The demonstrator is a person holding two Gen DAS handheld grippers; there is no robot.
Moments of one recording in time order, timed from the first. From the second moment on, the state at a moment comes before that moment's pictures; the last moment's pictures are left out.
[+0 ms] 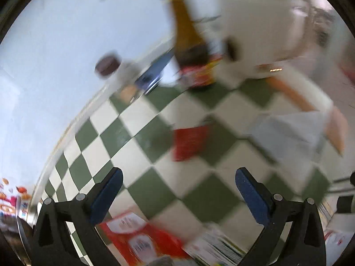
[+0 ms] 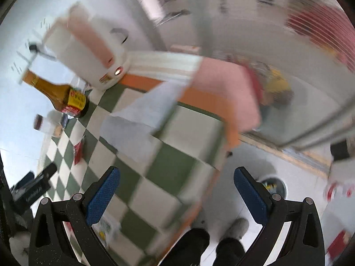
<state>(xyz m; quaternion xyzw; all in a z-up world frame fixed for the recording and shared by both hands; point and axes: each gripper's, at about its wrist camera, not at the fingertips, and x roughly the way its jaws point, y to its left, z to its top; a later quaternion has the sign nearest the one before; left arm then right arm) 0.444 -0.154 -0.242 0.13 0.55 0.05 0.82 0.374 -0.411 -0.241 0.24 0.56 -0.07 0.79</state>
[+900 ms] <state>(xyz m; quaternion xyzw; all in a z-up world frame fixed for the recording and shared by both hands) 0.519 -0.104 -0.299 -0.01 0.61 -0.02 0.79 0.469 -0.360 -0.299 0.19 0.55 -0.07 0.81</state>
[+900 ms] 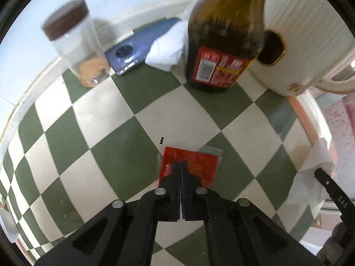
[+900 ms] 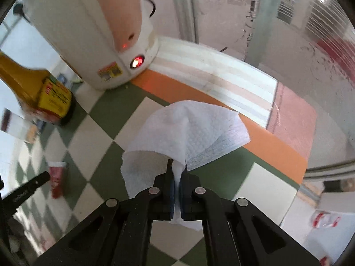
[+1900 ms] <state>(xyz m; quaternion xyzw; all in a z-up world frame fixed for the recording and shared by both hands) 0.485 -0.139 -0.323 0.11 0.62 -0.16 0.76 0.450 -0.388 -0.315 0.27 0.57 -0.09 0.77</state>
